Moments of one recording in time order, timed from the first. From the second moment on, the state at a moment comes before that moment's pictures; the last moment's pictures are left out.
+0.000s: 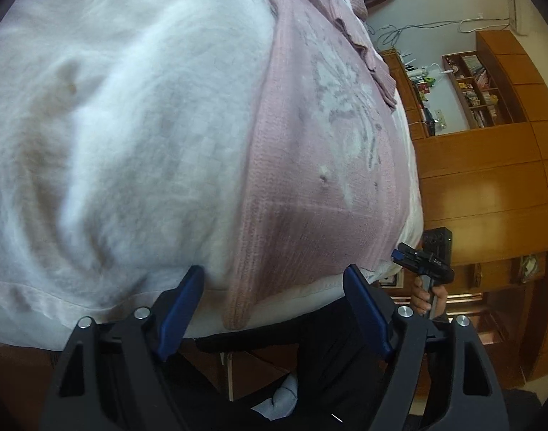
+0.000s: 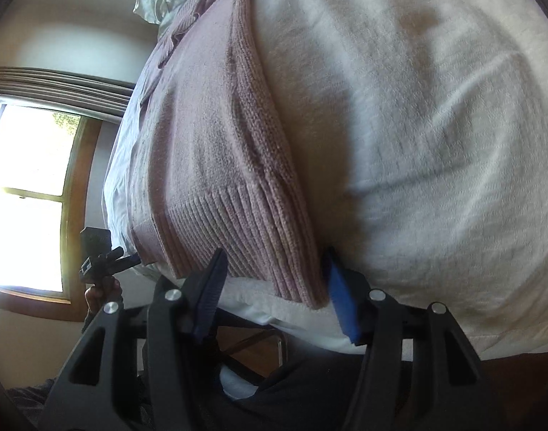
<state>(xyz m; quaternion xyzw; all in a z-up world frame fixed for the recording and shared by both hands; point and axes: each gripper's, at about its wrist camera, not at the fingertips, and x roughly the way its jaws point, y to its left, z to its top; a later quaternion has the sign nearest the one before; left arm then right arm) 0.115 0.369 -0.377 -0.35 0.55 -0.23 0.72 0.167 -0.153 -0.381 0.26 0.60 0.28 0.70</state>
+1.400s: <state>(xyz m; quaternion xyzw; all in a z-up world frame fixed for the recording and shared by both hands) 0.033 0.375 -0.347 -0.54 0.35 -0.30 0.70 0.063 -0.188 -0.297 0.38 0.47 0.34 0.72</state>
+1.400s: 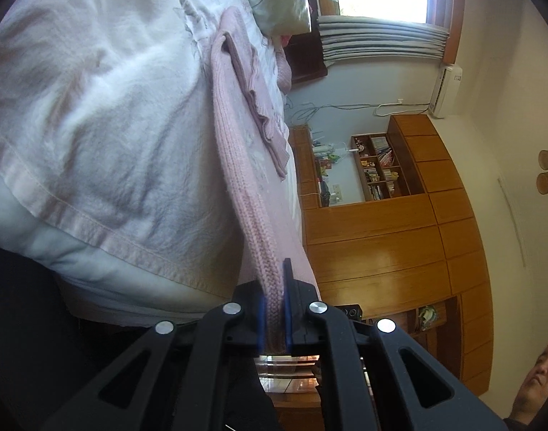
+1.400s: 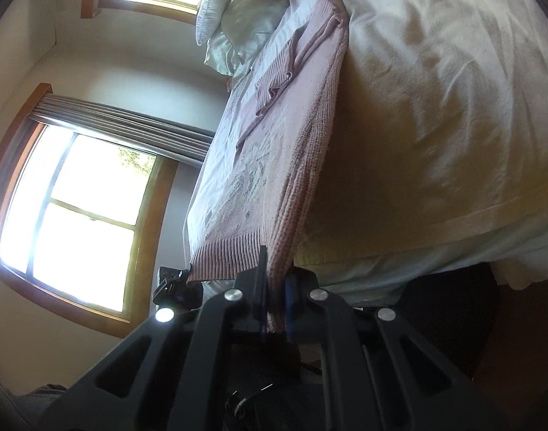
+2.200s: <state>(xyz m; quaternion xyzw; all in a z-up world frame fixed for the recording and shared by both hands) 0.119 0.406 -0.289 -0.68 0.26 -0.29 0.62 0.201 -0.202 -0.211 0.43 0.42 0.34 0.72</state>
